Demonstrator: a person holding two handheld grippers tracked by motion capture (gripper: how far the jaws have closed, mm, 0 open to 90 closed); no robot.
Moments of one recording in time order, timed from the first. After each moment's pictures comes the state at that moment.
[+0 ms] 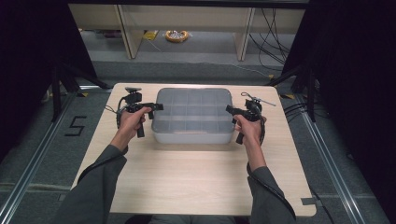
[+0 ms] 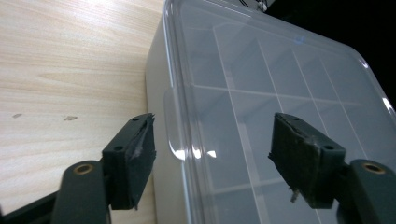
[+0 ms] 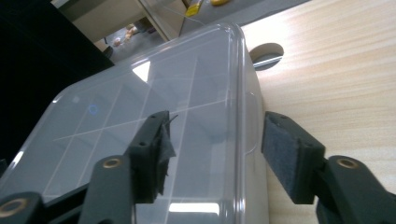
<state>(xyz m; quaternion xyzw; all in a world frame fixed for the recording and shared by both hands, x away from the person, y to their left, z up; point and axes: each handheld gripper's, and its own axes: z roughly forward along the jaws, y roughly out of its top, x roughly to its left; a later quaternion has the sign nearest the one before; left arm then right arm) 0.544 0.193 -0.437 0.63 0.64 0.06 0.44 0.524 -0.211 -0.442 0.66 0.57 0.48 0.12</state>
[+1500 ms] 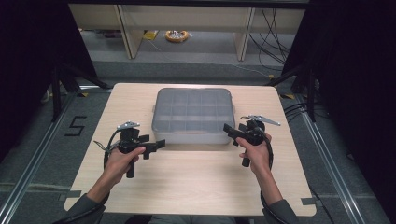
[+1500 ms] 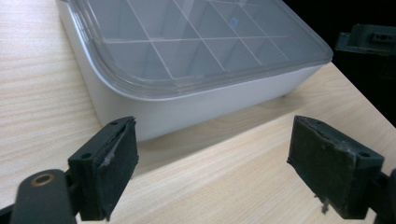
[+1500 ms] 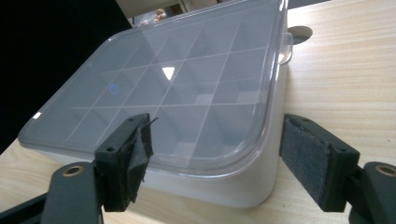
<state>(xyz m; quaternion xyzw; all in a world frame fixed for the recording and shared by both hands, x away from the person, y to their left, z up) 0.410 0.183 -0.449 0.71 0.50 0.06 0.49 0.443 -0.211 -0.444 0.57 0.64 0.49 0.14</state>
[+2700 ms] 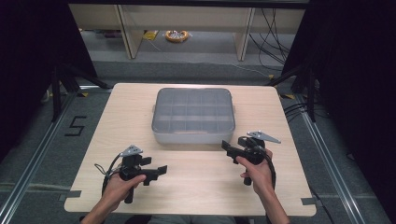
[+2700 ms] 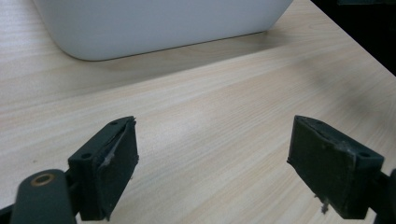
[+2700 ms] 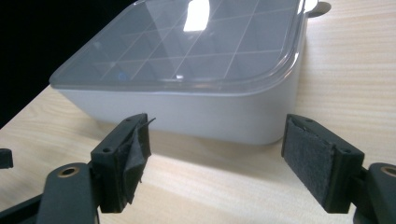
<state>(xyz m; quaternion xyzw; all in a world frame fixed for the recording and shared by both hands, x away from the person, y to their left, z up) 0.350 0.177 -0.484 0.74 0.47 0.05 0.47 0.390 -0.207 -0.456 0.54 0.67 0.49 0.15</state>
